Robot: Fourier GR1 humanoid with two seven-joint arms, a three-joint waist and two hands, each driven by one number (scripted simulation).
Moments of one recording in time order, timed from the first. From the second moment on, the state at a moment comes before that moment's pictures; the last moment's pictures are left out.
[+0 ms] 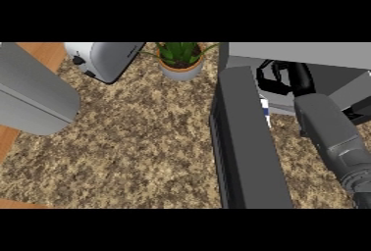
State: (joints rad) left arm 0.71 0.10 0.29 -2.32 0.55 -0.54 -0.14; right arm -1.01 -0.30 -0.24 -0.13 0.24 -0.13 -0.78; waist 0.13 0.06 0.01
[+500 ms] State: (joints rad) left arm 0.66 0.12 0.29 -2.31 0.57 -0.54 -0.13; right arm -1.05 -0.35 -0.25 -0.11 0.25 -0.23 -0.73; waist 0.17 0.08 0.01
